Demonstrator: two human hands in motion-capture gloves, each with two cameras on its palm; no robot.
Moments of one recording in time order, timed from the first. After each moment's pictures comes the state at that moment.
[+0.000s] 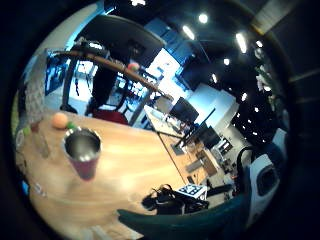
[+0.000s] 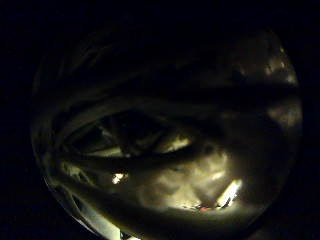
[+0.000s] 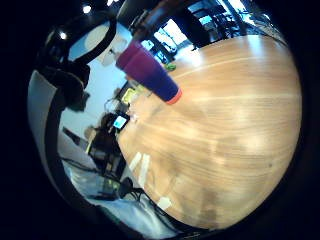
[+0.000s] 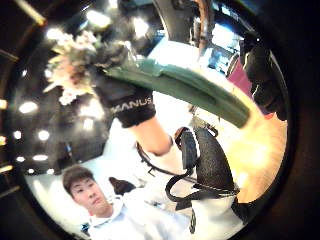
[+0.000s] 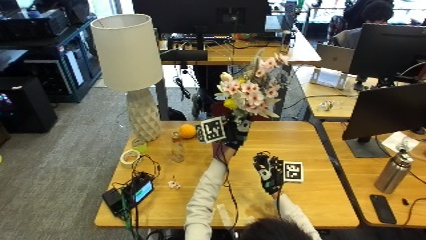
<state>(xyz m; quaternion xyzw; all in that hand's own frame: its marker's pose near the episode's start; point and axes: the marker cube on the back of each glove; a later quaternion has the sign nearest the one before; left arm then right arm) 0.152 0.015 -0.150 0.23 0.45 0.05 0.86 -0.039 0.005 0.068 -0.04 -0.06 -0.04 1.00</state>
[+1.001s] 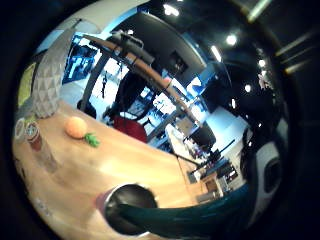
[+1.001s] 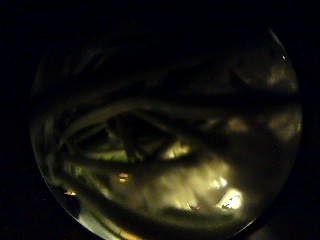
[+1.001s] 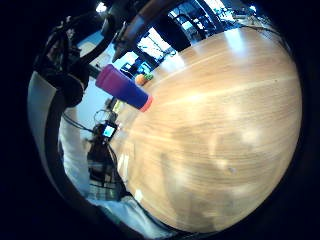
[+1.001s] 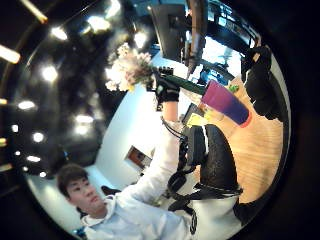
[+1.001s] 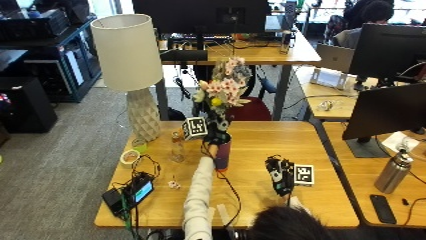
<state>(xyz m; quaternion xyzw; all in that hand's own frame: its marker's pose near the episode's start) 0.022 -0.109 -0.095 0.31 0.42 -0.06 0.85 0.028 -0.006 -0.009 0.03 -0.01 -0.03 1.00</state>
